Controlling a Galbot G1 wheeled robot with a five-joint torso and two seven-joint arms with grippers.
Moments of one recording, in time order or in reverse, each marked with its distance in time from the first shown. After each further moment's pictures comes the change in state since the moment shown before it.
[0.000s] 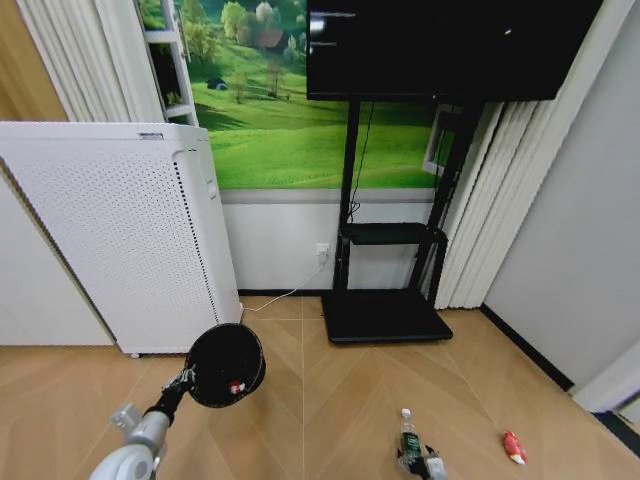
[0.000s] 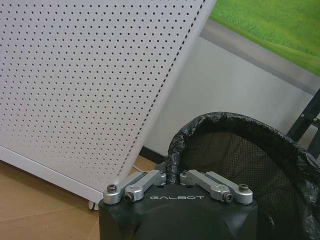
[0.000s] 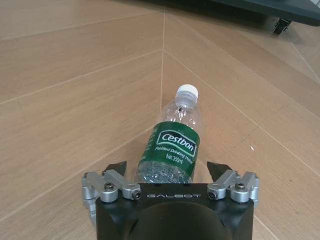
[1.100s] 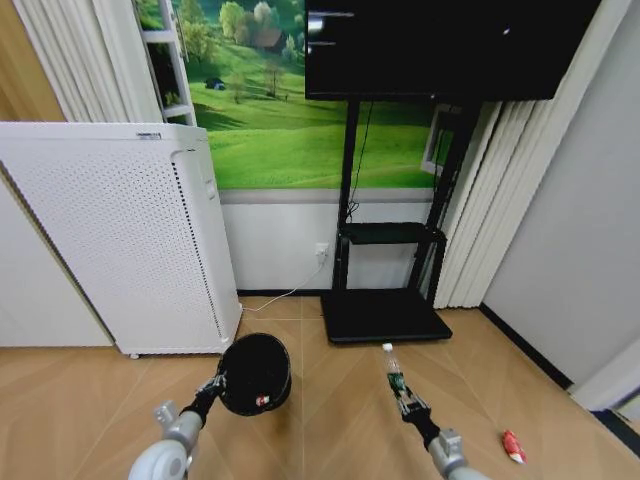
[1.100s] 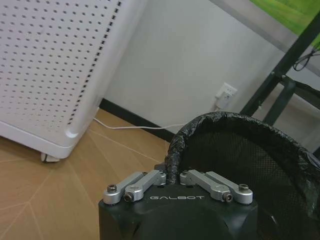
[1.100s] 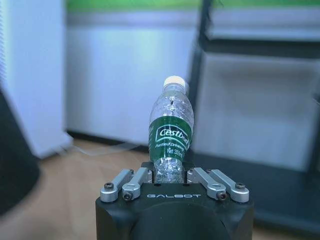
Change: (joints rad) left arm -0.114 0.039 0.274 0.020 -0.027 0.047 -0.091; right arm -0.183 -0.184 0.050 0.594 0.187 0.385 -0.234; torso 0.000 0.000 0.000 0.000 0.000
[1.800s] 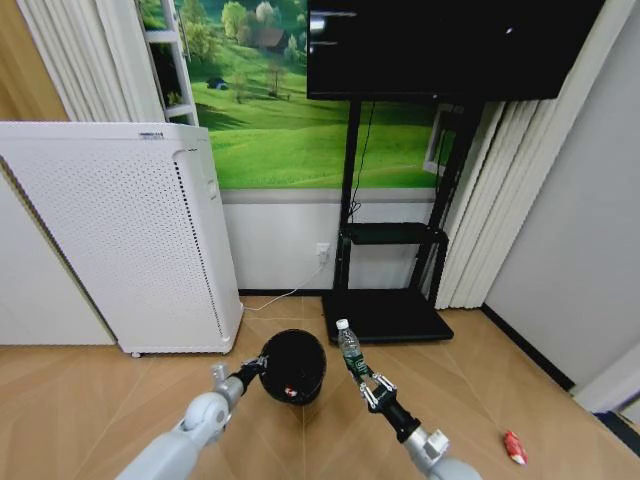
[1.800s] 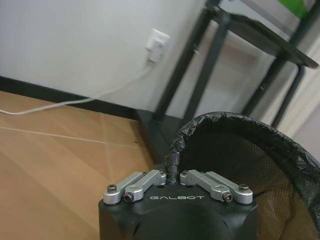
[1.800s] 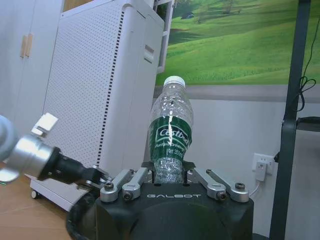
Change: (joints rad) left arm -0.559 0.039 0.577 0.332 -0.052 0.003 0.036; right arm -0.001 0.047 -0.097 0.121 -0.113 0.154 -0.130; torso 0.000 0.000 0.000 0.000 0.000
